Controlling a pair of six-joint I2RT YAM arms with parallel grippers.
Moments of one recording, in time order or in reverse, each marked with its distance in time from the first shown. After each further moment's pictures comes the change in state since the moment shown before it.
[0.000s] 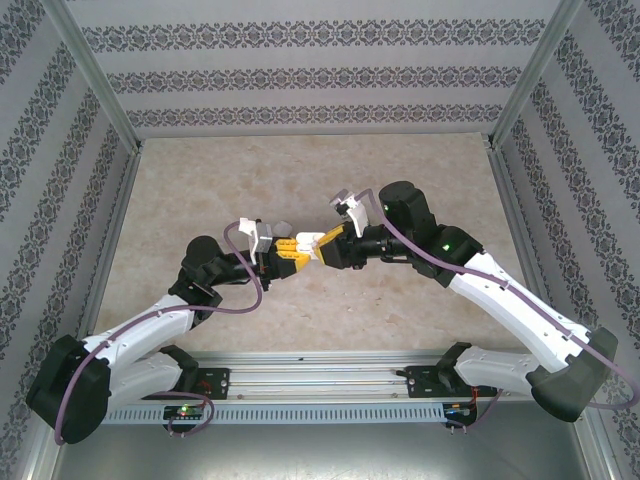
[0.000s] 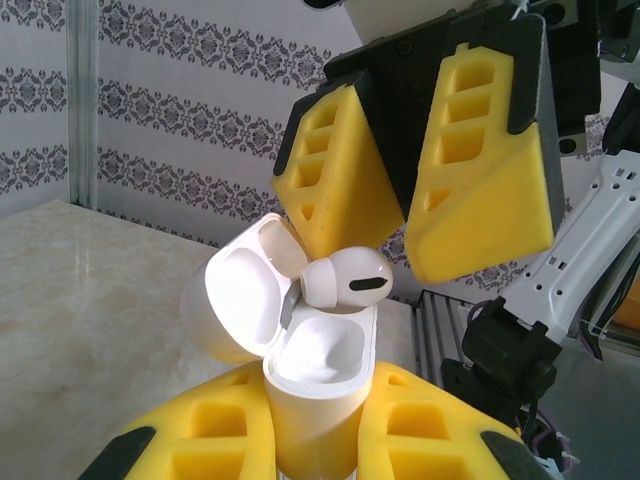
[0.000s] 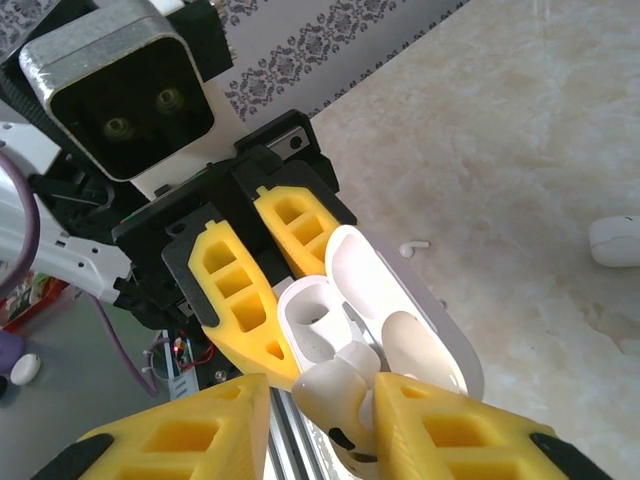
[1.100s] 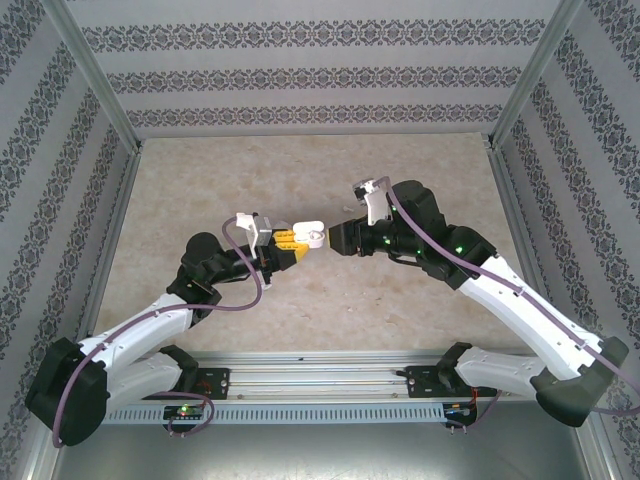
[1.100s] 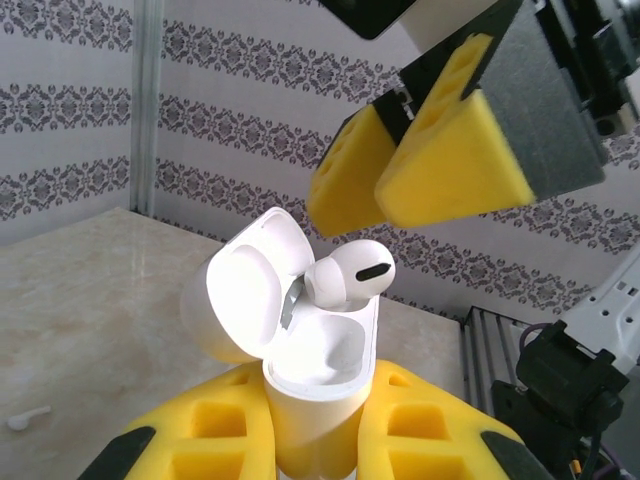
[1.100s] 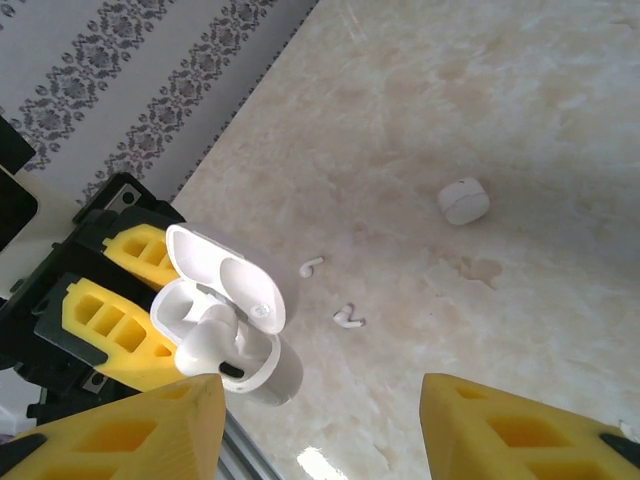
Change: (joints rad) left arm -0.001 -0.015 0.033 -0.076 -0.114 0.047; right arm 0.030 -0.038 0.066 -0.119 0.342 0.243
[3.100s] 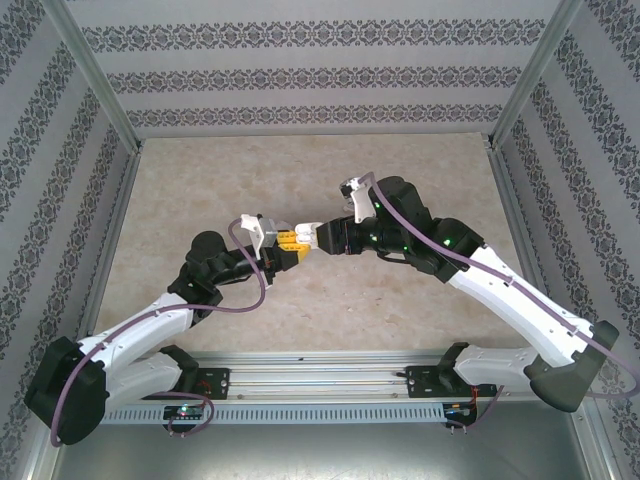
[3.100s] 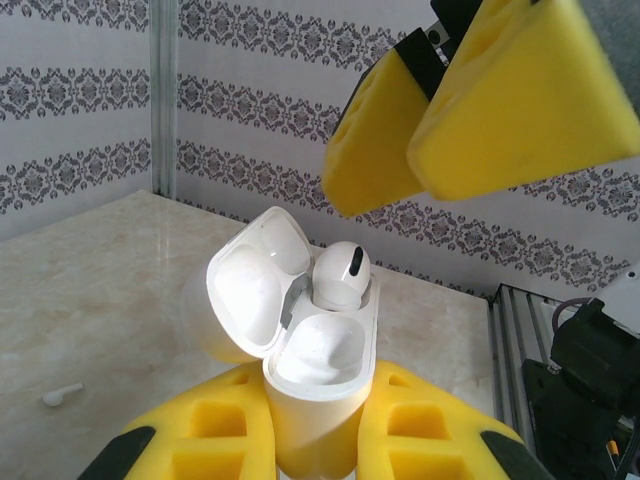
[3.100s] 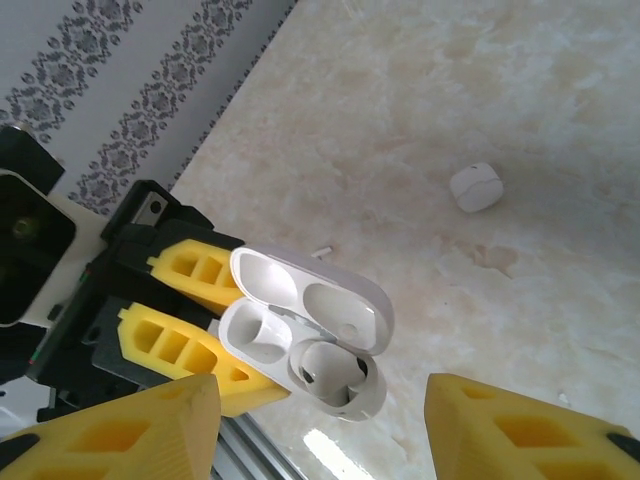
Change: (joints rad) left arm -0.019 0.004 0.012 -0.072 -0.044 0.076; right arm 0.061 0.080 0.088 -0.043 0.048 0.055
